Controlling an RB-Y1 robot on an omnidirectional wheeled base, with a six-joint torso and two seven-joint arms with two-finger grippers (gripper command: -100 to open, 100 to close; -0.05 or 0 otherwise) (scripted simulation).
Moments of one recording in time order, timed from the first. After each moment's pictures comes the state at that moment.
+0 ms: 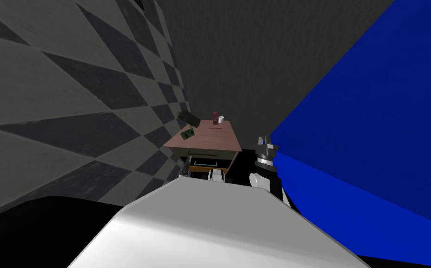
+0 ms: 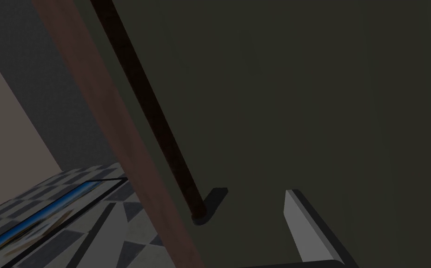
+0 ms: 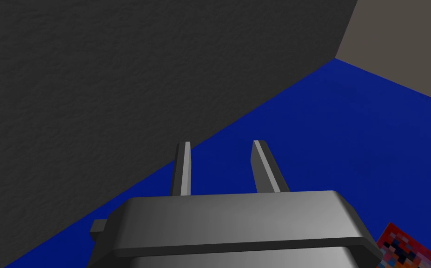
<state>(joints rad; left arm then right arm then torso) 0.28 0.15 0.10 -0.90 -0.14 -1.50 -0.10 0.50 0.00 -0.01 -2.25 -0.10 -0.41 -0.12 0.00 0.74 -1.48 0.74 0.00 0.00</state>
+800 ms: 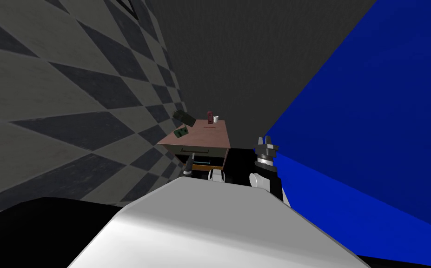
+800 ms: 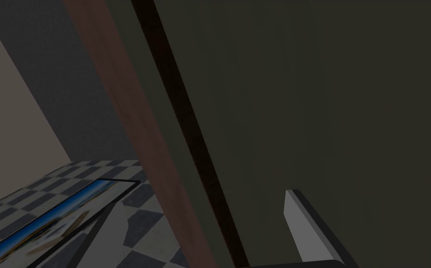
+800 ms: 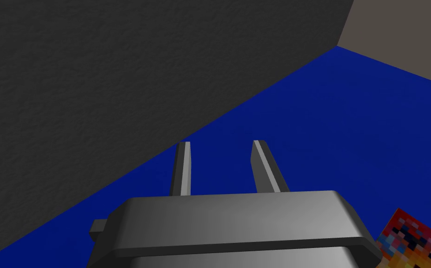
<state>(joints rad) 0.25 0.08 0.08 -0.96 -0.13 -1.44 -0.09 0.50 0.00 -0.01 -2.25 -0.10 -0.41 -0.12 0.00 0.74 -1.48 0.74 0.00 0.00</state>
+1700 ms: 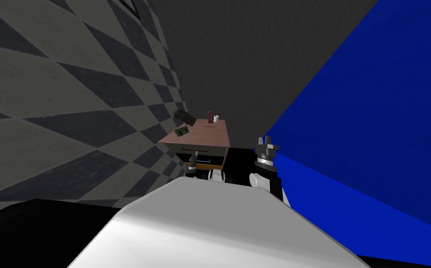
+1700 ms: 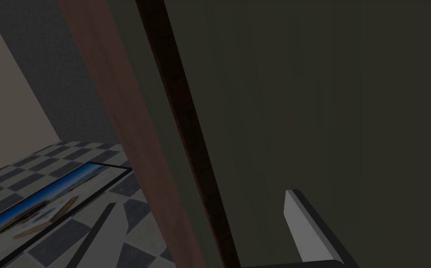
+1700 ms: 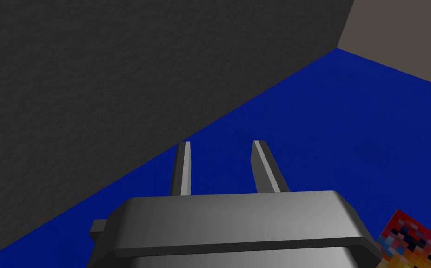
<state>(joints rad) 0.20 -0.01 0.08 -1.00 -0.12 -1.36 -0.09 0.50 0.00 -0.01 -2.25 -0.10 -0.41 -0.12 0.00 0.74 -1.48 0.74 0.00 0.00</state>
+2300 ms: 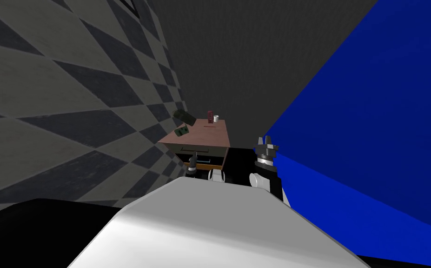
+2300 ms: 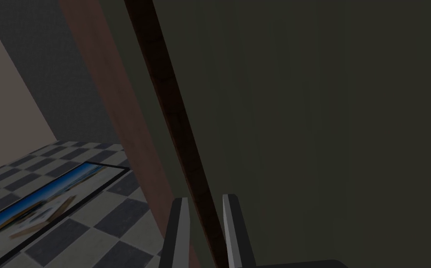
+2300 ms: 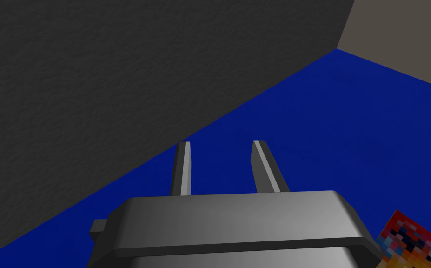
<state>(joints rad) 0.21 -0.01 0.08 -1.00 -0.13 -1.37 -0.09 0.50 0.00 -0.01 -2.25 -0.10 -0.41 -0.12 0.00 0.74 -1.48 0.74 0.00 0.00</state>
